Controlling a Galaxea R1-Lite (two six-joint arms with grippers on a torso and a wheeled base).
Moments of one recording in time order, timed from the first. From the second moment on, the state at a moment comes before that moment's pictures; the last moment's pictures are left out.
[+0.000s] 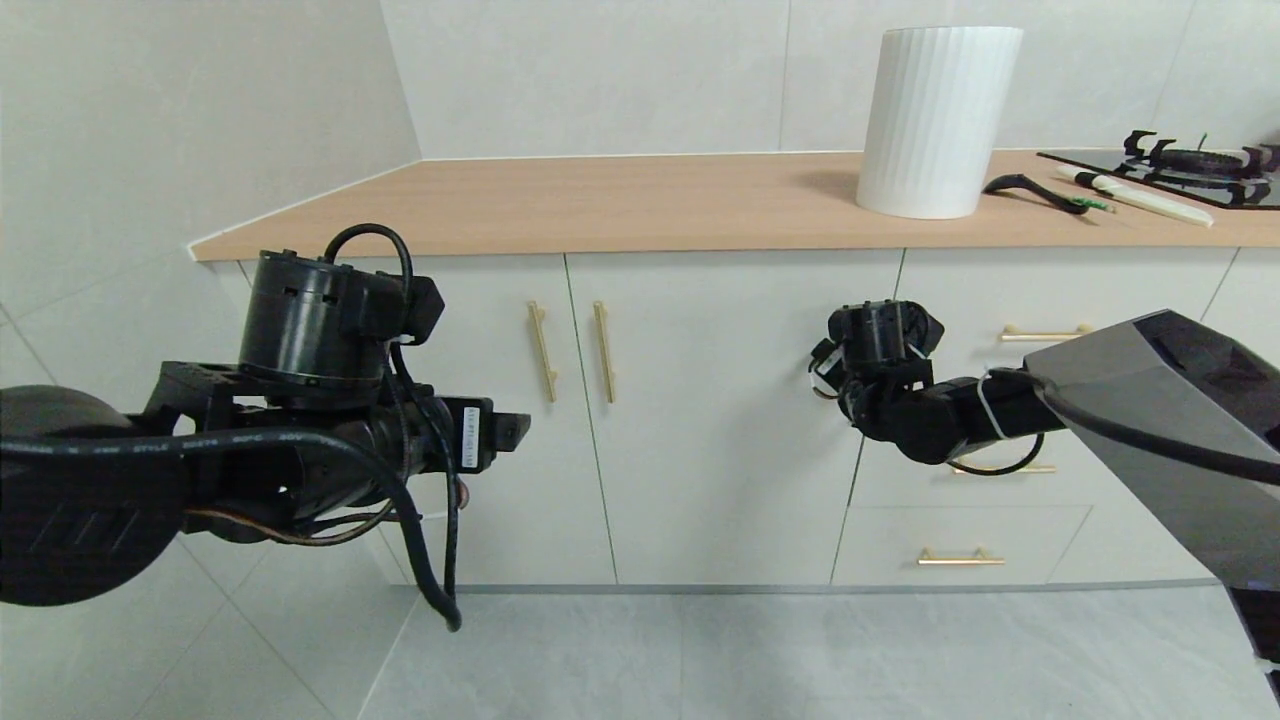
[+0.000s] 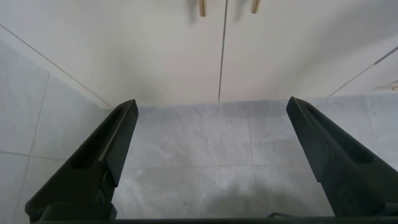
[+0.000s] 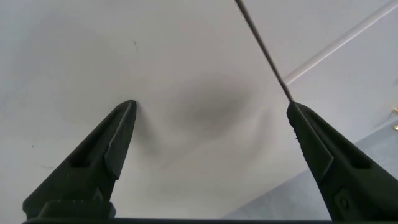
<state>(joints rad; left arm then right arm) -0.47 1.62 -0.96 -0.11 0.39 -0.19 0.38 2.38 -1.62 -0.41 -0.58 0.86</state>
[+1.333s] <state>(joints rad) -0.38 0.66 -0.45 0.01 0.47 -0.15 0.36 0.83 -0.46 -0.39 -0.51 0.28</state>
